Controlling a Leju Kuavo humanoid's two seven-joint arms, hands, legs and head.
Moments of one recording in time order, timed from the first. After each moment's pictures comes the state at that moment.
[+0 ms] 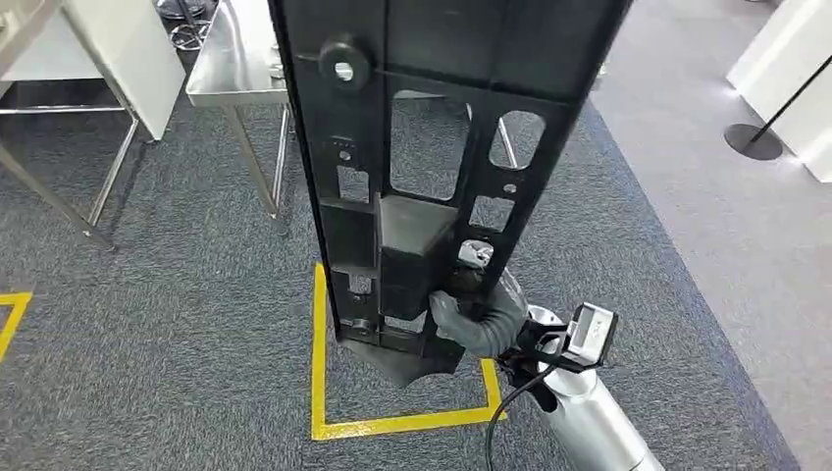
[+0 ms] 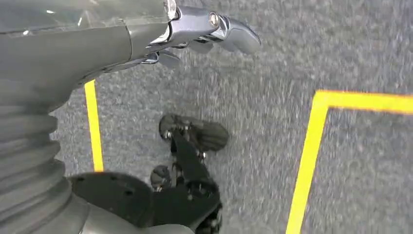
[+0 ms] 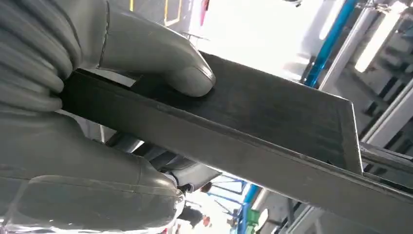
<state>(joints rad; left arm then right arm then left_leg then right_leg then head) -0.04 -0.09 0.79 -0.21 -0.48 0.09 -0.37 -0.38 -0.02 0.52 -1.57 -0.09 0.29 -0.68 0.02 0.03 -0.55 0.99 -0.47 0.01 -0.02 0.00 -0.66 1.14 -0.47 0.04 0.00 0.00</state>
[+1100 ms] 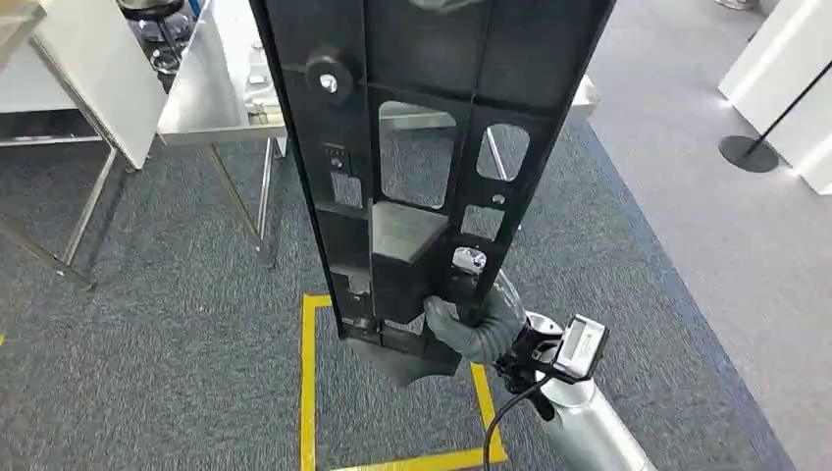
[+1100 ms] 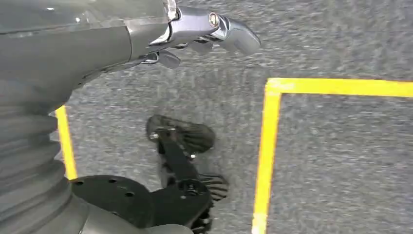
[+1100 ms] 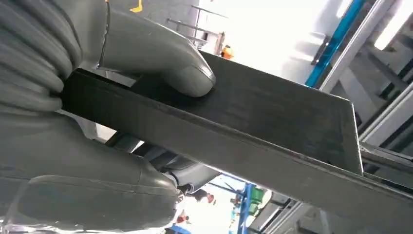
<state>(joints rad) -0.04 -0.08 0.80 -0.21 -0.51 0.09 -0.39 -0.35 -0.02 0.52 -1.59 -0.03 0.24 -0.67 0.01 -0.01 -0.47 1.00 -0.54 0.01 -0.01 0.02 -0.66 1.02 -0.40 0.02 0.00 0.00</state>
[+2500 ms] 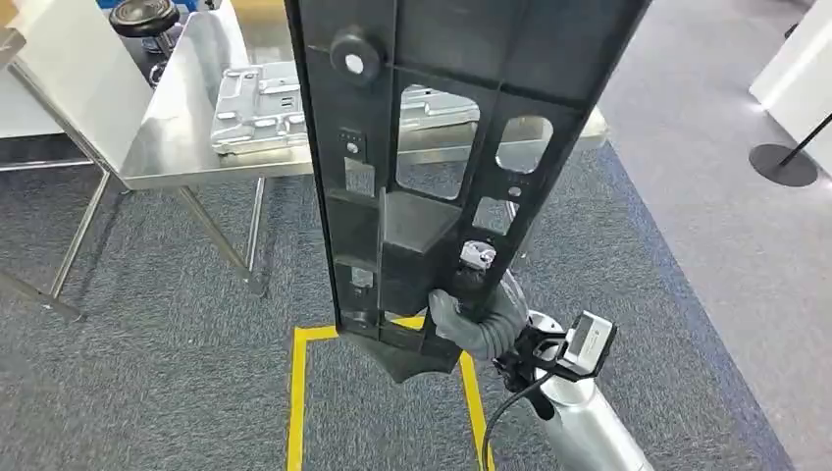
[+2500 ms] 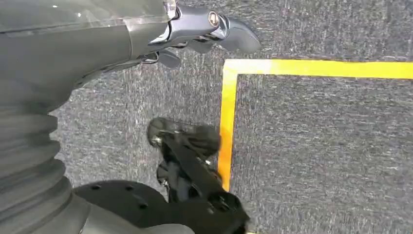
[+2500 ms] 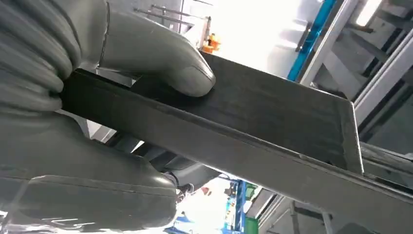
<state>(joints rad) -0.04 -0.08 0.80 -0.21 -0.52 0.09 -0.39 -0.33 -0.01 0.50 -1.61 -0.05 0.24 -0.67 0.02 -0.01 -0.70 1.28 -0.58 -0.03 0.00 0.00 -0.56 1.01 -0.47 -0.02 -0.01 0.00</state>
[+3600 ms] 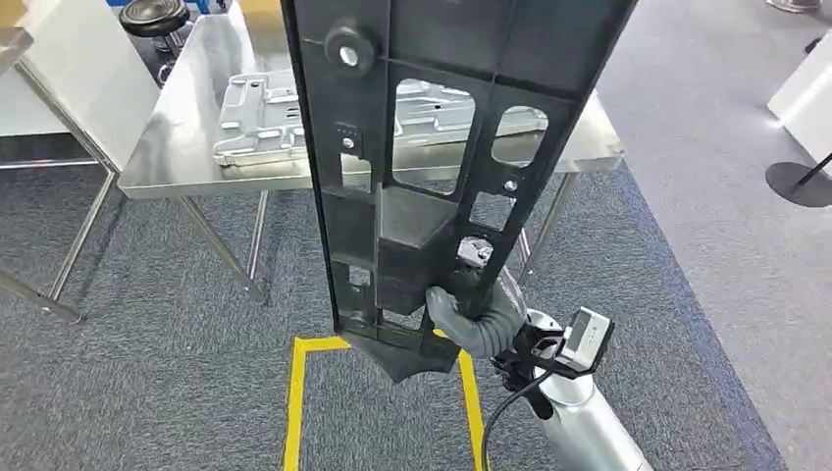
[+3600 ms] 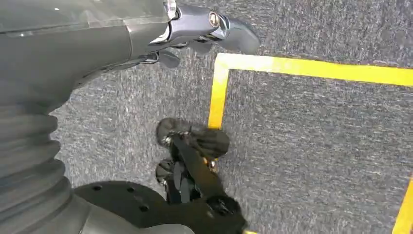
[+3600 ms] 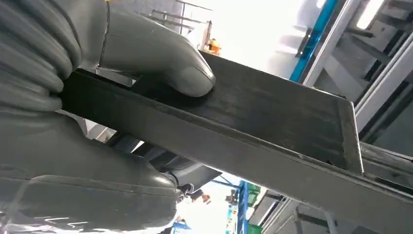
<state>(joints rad) -0.04 -0.08 0.82 -0.21 -0.53 0.10 -0.38 -0.33 0.00 0.50 -1.62 -0.05 0.23 -0.65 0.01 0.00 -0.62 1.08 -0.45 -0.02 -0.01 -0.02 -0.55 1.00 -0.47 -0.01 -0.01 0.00</state>
